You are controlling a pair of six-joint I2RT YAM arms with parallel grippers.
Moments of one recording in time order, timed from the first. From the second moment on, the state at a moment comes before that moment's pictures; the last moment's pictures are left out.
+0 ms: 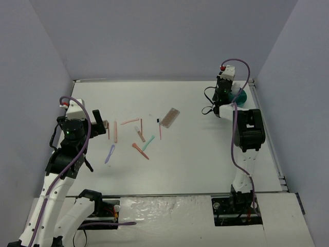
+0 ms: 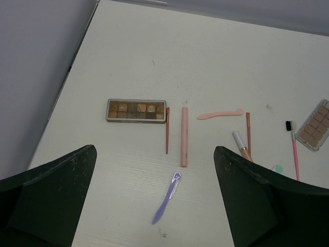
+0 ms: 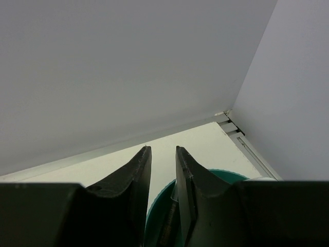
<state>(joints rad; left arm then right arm) -0.21 0.73 0.92 -0.52 -0.36 -0.17 0.09 2.16 1.34 0.90 0.52 -0.12</state>
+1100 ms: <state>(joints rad) -0.20 0.77 0.92 -0.54 -0.33 -0.18 0.65 1.75 1.35 -0.10 0.08 0.11</state>
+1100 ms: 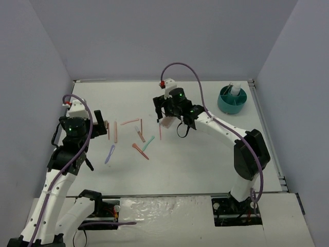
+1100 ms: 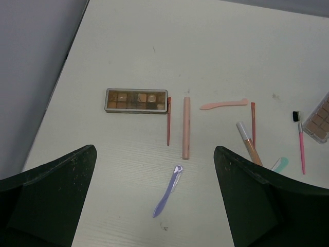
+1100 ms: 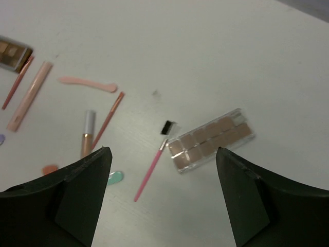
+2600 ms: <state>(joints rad) -0.54 1.88 1.37 -0.72 -0.27 -0.79 0.54 1.10 0.69 0.00 0.22 0.31</state>
